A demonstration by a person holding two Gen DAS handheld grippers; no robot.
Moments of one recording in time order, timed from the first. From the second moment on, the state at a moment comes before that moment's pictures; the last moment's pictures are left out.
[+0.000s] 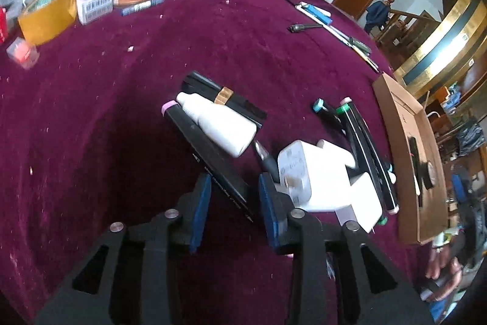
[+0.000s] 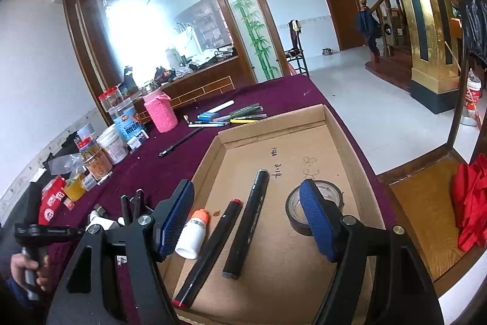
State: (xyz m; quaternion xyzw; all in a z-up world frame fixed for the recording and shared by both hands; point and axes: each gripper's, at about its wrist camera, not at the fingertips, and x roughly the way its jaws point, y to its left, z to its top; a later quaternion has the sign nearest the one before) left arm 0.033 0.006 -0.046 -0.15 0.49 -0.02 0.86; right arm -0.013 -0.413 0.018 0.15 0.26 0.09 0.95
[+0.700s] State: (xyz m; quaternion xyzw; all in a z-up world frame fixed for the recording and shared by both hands) left arm -0.017 0.052 -0.048 -0.12 0.46 -0.08 0.88; right arm -0.018 -0.213 0.032 -0.09 0.38 0.40 0.83
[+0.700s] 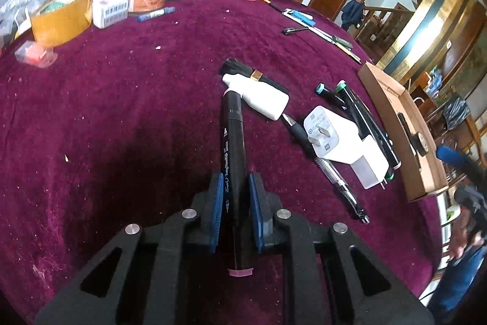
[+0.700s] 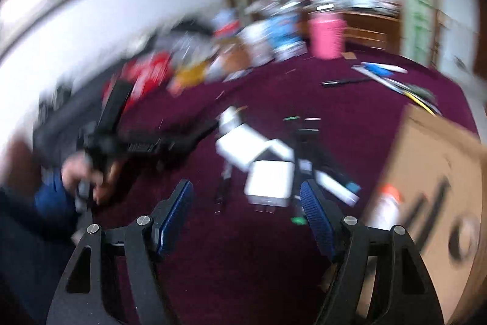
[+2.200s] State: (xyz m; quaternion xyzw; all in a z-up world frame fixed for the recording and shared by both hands) left arm -0.005 0.034 -0.040 -0.11 0.45 -0.08 0.89; right arm 0.008 -0.207 -0.010 0.09 0.43 0.35 0.83
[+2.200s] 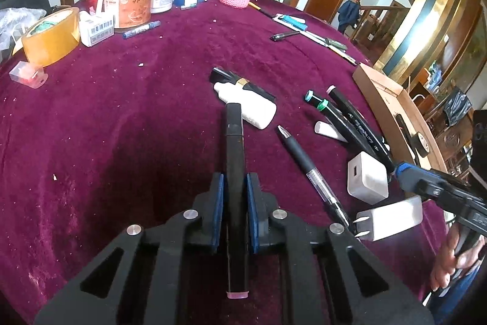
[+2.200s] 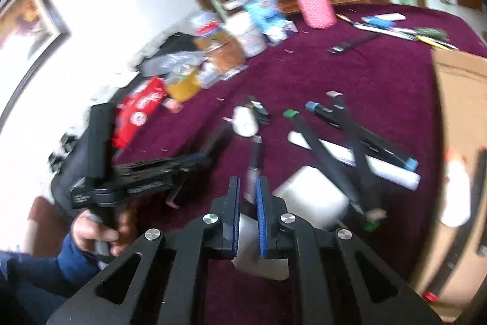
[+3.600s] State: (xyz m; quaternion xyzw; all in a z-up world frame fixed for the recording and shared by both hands) left arm 0.001 0.005 -0.047 0.00 0.45 -0.06 0.89; right arm -0.062 -0.198 -0.019 -0.09 0.41 0.37 0.83
